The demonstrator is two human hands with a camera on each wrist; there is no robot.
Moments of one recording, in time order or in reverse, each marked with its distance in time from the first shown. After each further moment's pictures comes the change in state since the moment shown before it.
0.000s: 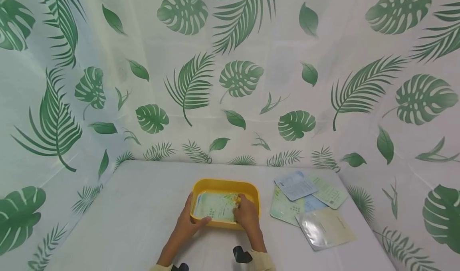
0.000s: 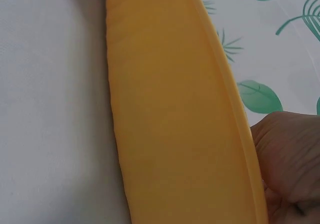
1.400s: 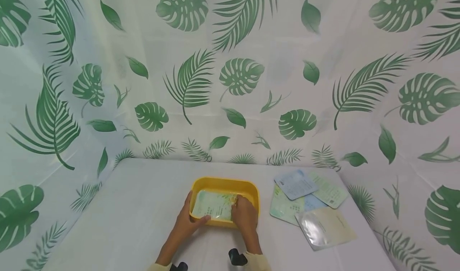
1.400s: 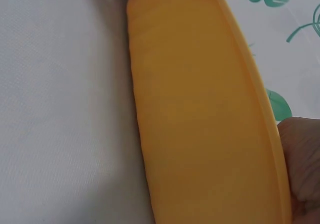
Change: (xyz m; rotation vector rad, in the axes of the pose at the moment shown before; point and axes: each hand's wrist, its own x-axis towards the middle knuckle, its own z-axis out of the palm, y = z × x) left_hand 0.001 -0.001 0.001 -0.007 0.008 0.007; right_hand -0.004 -0.005 0.010 -0.143 0.107 0.016
